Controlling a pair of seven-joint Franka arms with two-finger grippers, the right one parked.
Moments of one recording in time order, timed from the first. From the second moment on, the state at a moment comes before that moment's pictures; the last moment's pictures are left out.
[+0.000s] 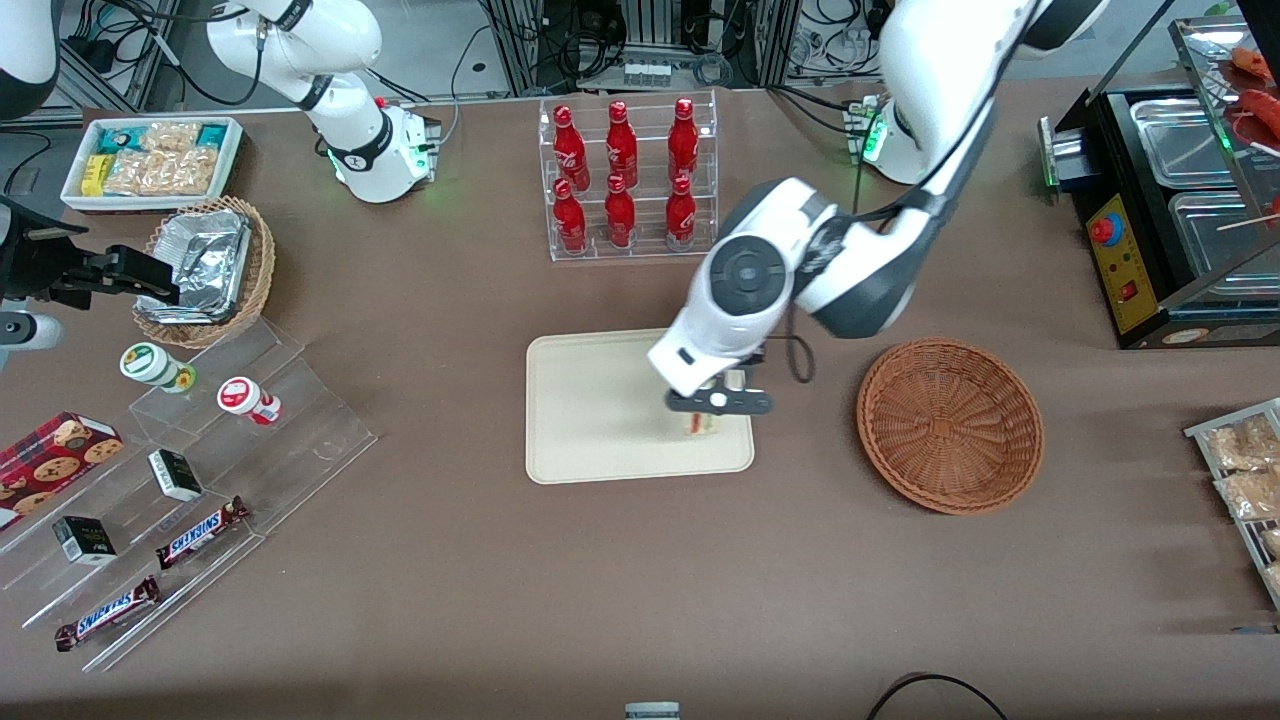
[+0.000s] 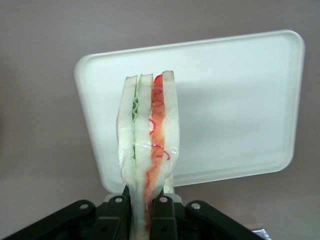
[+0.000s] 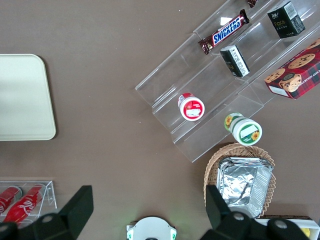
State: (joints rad) arm -0.46 0.59 -0.31 -1.39 0.02 1.89 -0.65
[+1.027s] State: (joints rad) arm -0.59 0.80 -0.30 -1.38 0.07 2.06 -0.82
